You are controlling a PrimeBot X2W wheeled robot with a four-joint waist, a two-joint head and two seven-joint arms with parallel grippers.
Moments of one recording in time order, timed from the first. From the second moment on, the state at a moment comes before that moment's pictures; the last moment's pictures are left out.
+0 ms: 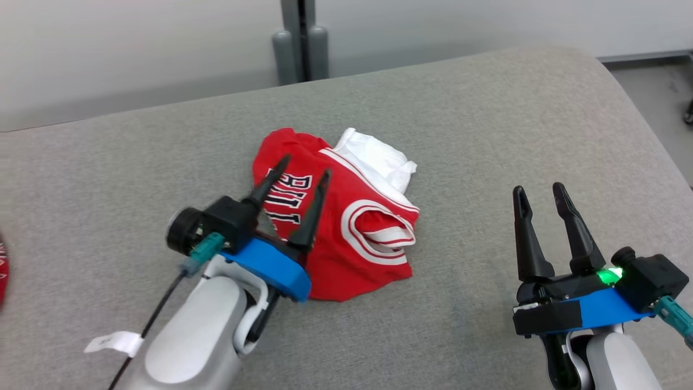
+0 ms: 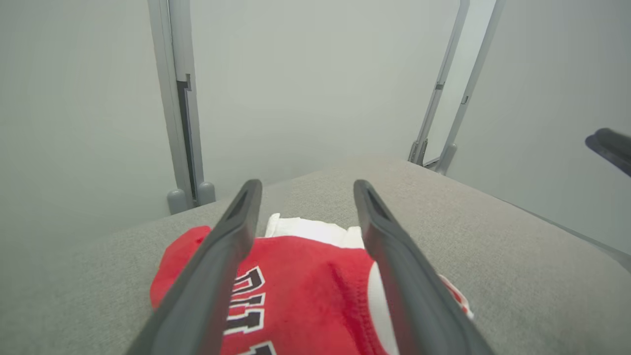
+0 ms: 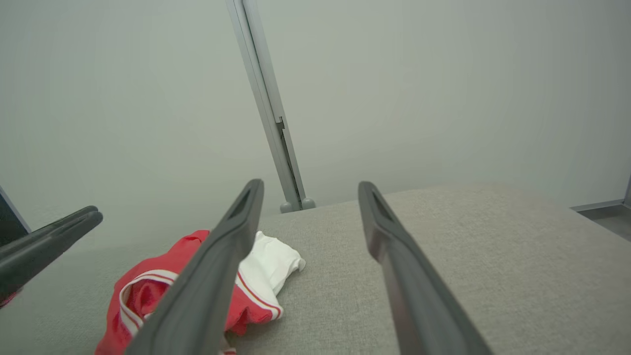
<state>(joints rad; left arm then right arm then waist) -0.51 0.18 -0.60 0.44 -0.47 -0.10 -0.24 -0.18 -0.05 0.07 0.10 0.31 0.13 -0.26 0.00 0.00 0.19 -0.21</state>
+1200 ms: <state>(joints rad) -0.05 0.18 -0.06 0.17 -0.20 0.01 -0.26 -0.11 -0.05 -0.01 0.15 0.24 0.13 -0.26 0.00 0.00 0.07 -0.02</state>
